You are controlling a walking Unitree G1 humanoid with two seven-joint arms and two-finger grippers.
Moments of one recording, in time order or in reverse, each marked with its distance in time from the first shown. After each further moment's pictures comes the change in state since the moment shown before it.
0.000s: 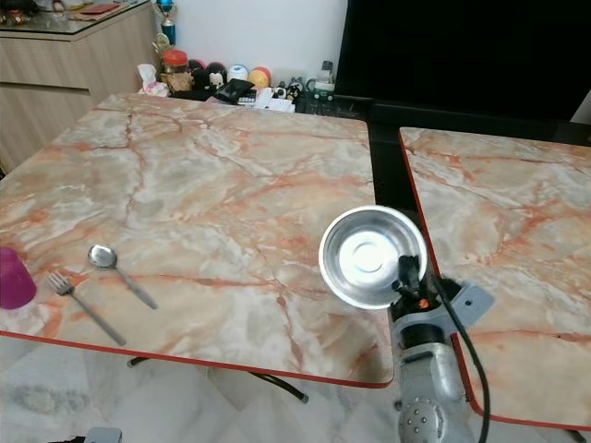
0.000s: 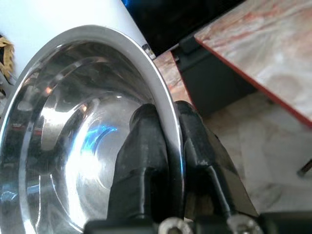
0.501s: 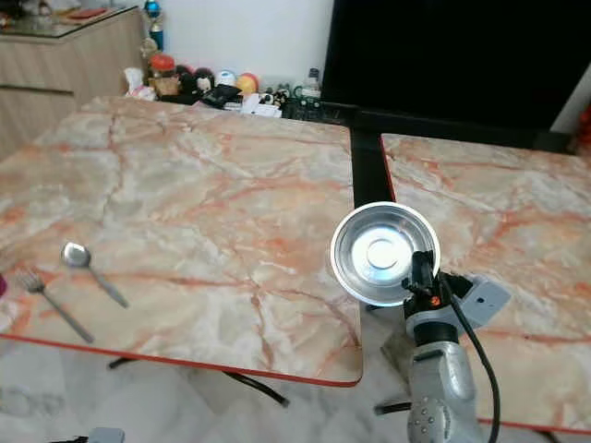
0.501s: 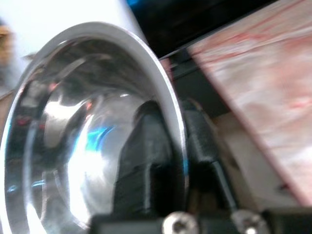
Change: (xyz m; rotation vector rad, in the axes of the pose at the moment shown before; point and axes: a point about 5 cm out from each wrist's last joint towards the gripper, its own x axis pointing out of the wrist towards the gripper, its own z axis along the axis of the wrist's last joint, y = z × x) left arm -0.003 0.004 -0.008 0.012 0.022 0.006; right arm 0.000 0.006 -0.005 -0.042 0.012 0.014
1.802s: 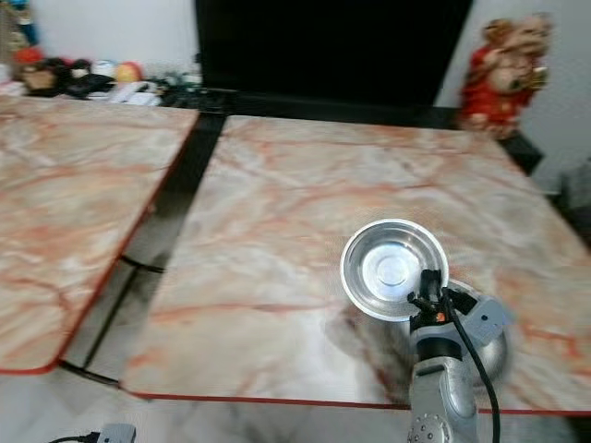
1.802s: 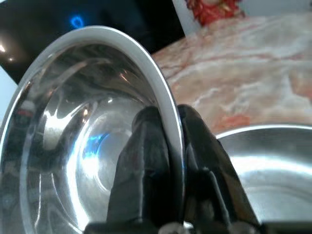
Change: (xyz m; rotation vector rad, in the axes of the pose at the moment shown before) left arm 0.004 -0.010 0.014 0.005 -0.035 -0.023; right arm -0.020 -0.018 0.001 -0.008 -0.033 -0.168
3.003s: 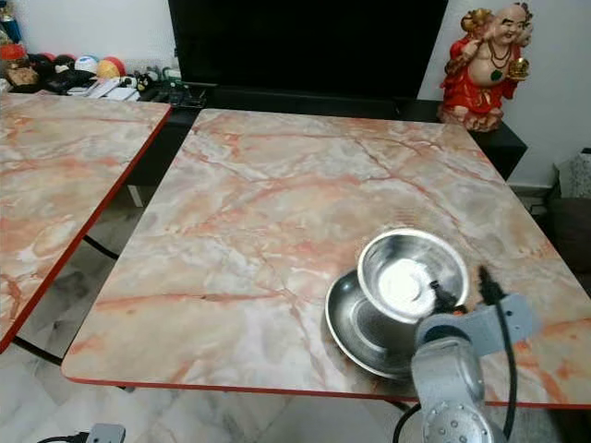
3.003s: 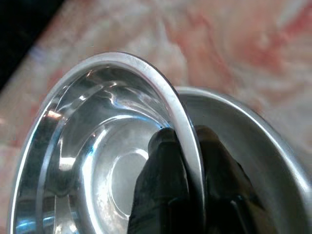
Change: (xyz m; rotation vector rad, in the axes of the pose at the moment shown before) left arm -0.001 0.005 -0.001 0.013 0.009 0.009; right arm -0.019 0.013 0.014 0.174 0.308 -0.453
